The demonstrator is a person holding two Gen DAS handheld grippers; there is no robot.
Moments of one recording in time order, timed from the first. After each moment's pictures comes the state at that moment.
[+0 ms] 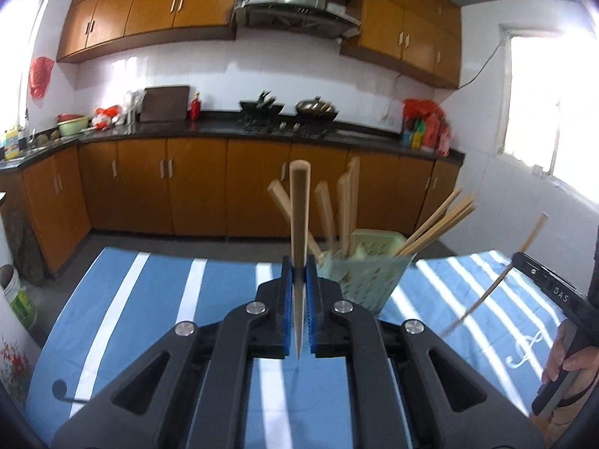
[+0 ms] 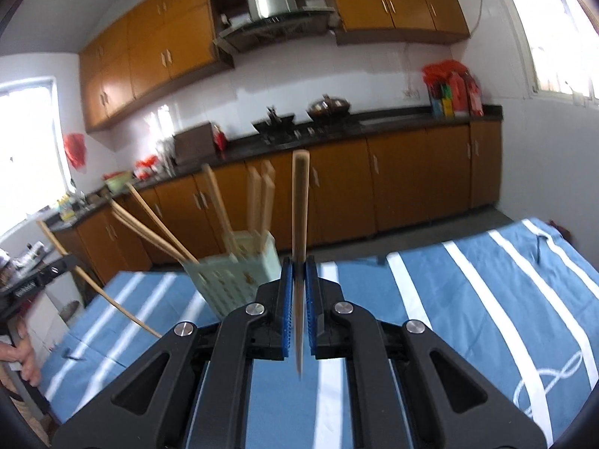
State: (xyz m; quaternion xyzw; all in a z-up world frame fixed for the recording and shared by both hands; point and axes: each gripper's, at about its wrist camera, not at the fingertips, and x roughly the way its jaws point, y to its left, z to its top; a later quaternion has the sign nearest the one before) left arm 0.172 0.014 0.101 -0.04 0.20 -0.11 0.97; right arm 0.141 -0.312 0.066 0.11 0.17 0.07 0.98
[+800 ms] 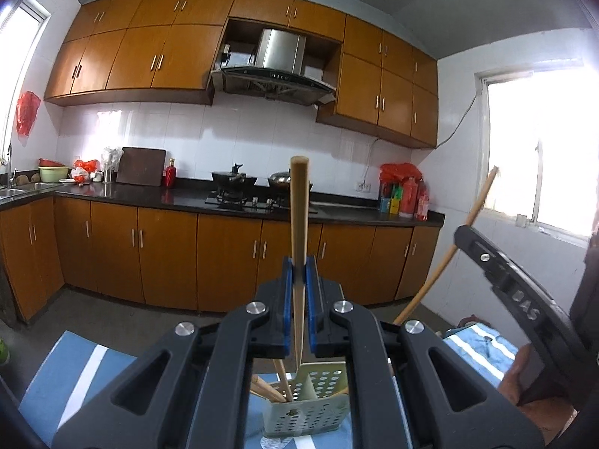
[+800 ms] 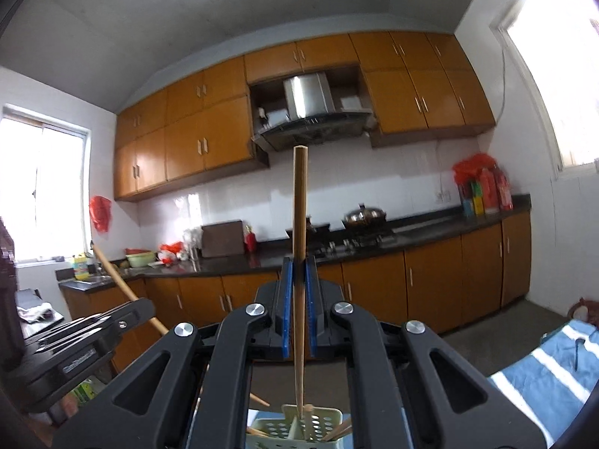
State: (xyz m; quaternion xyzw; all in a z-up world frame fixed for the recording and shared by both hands) left arm 0.238 -0.051 0.176 -0.05 0.08 -0.14 0.99; right arm 0.208 -0.267 0.142 0.10 -0.02 0.09 0.99
